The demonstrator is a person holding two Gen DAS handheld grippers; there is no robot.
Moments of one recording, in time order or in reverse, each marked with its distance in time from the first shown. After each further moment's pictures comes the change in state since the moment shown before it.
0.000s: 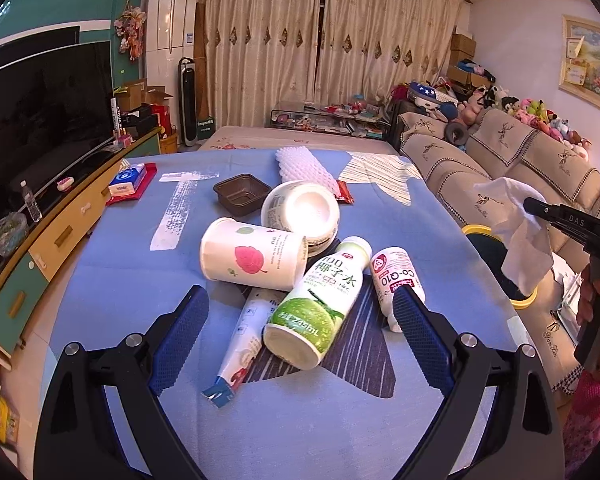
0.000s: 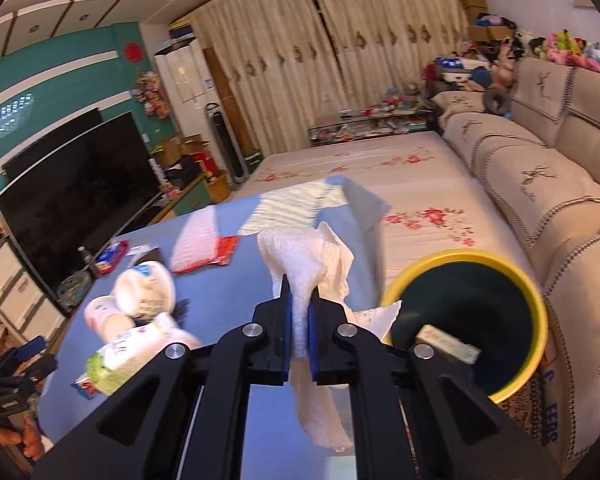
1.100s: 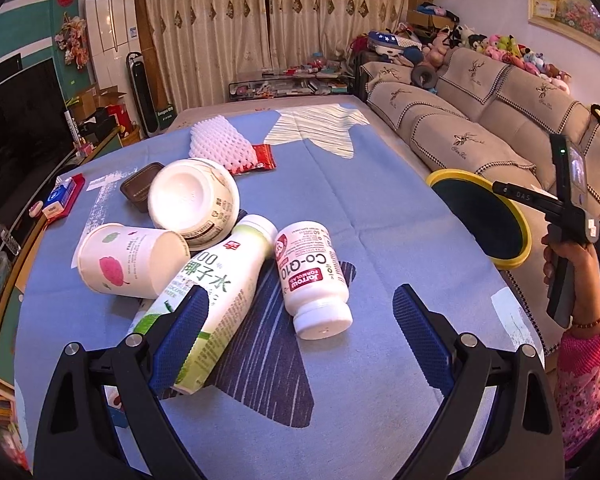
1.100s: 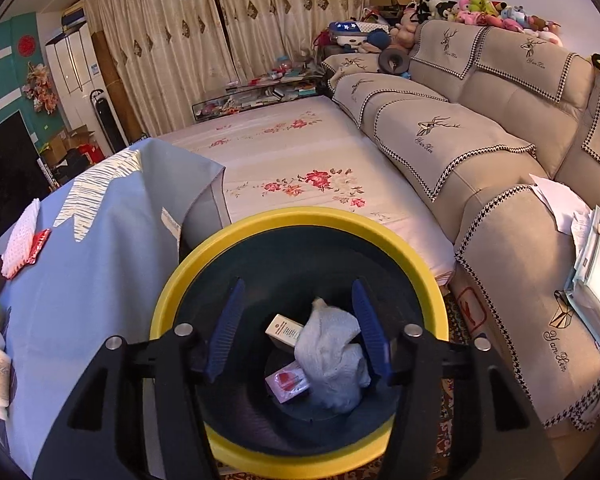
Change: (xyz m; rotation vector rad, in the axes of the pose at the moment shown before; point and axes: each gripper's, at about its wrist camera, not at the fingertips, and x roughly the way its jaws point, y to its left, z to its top) left arm 0.065 -0.095 0.003 0.177 0.139 -0.043; right arm 0.078 -0.137 -0.033 0.121 0.085 -0.312
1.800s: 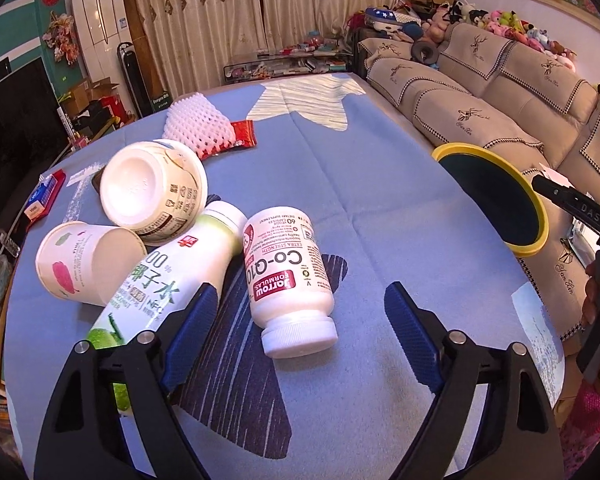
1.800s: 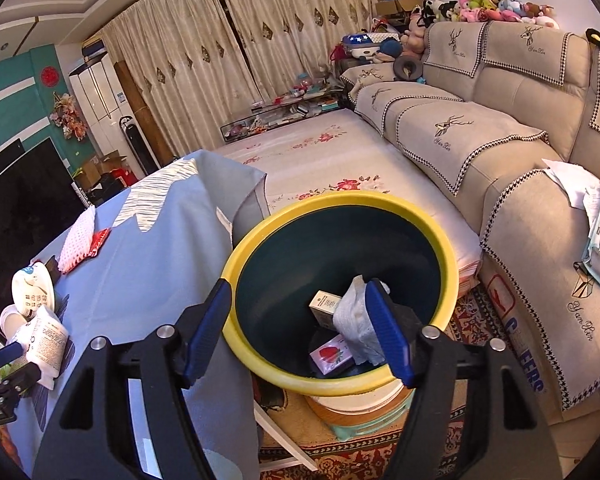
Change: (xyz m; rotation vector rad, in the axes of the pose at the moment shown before) left arm 0.049 -0.017 0.006 0.030 0.083 0.019; right arm -0.057 0.004 -0.036 0.057 -0.044 0.129
